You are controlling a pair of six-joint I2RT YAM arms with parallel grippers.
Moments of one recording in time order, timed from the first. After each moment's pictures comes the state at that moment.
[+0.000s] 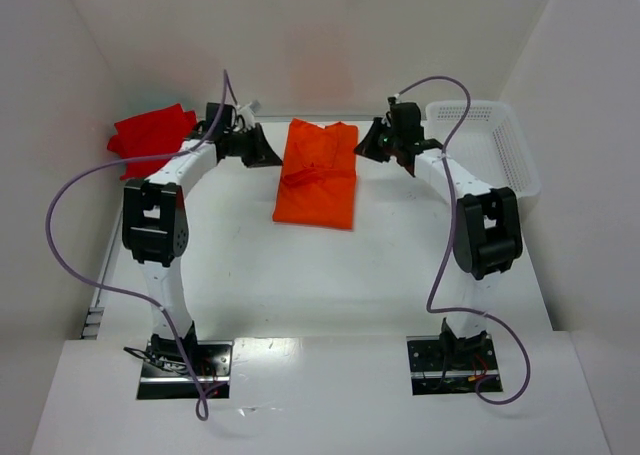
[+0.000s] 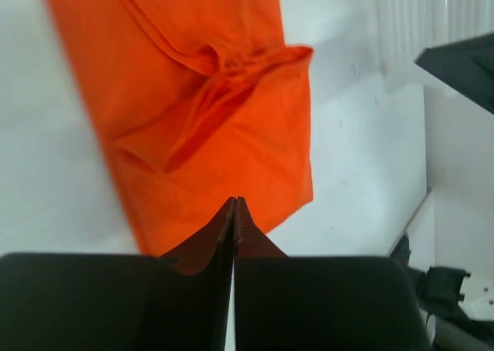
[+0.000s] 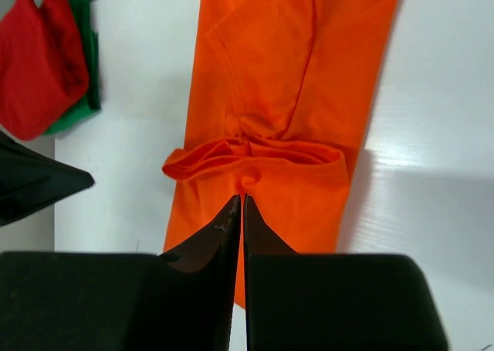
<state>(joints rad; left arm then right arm) -0.09 2.04 1.68 -0.40 0.70 -0.38 0.25 1.88 1.49 -0.16 -0.26 0.59</state>
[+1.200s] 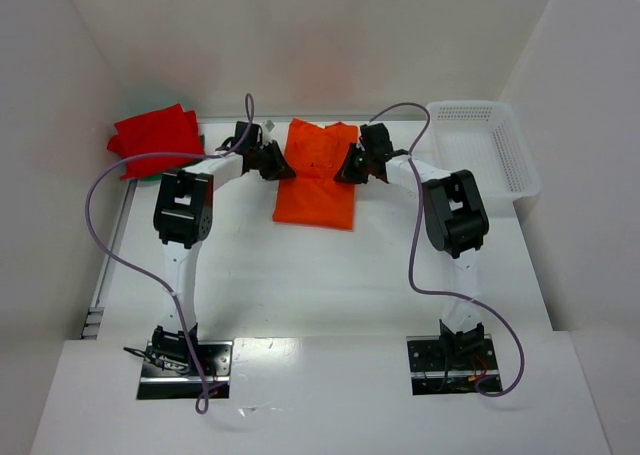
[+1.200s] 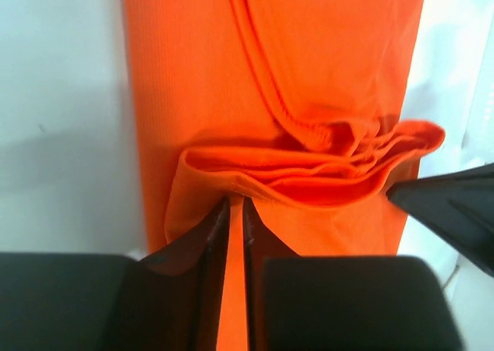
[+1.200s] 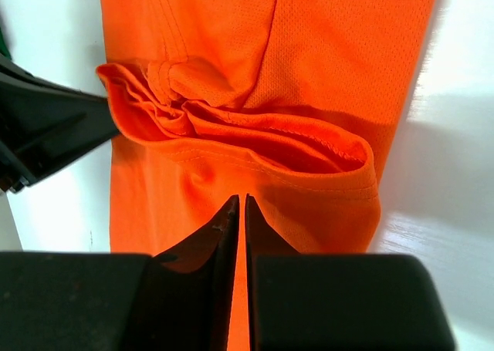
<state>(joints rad) -0.18 2.33 1.72 -0.20 0.52 -0.56 0.34 2.15 1.54 -0.16 -0.29 0.64</state>
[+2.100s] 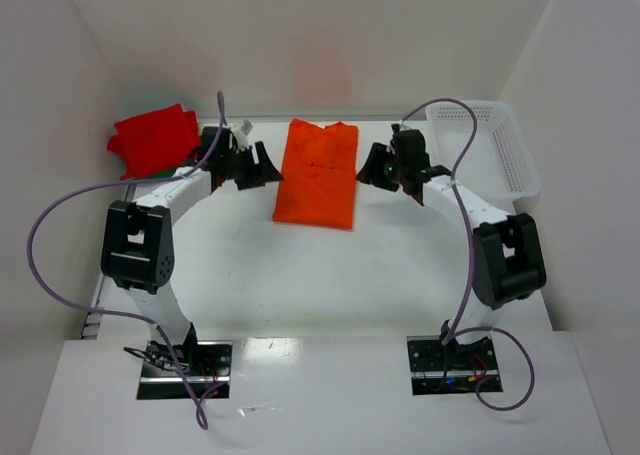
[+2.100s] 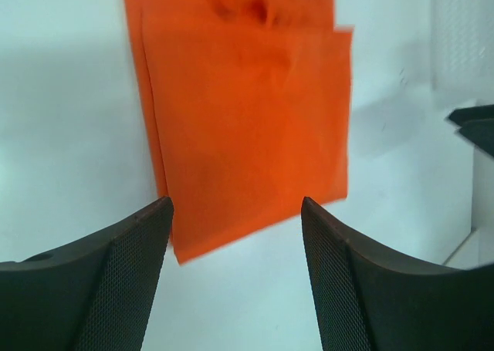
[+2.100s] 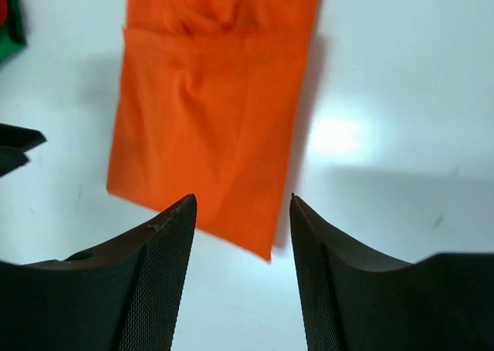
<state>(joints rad) -0.13 1.80 1.30 -0.18 0.50 -0.44 0.29 1.69 1.20 -0.17 -0.16 0.53</state>
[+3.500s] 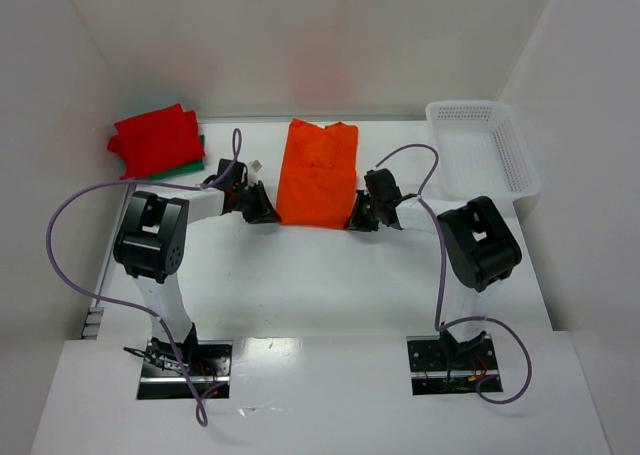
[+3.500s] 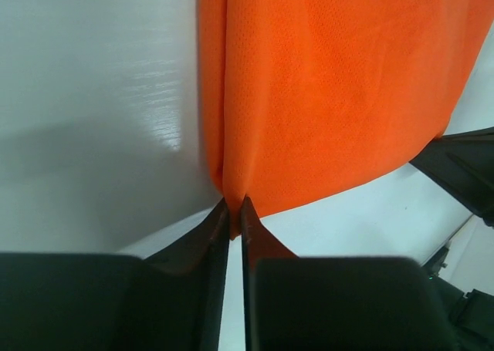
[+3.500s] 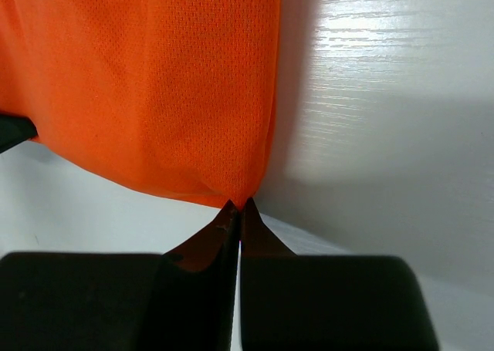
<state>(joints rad) -0.19 1.90 1.07 -0.12 0.50 -0.53 0.43 1.81 0.96 -0.03 -0.20 0.68</state>
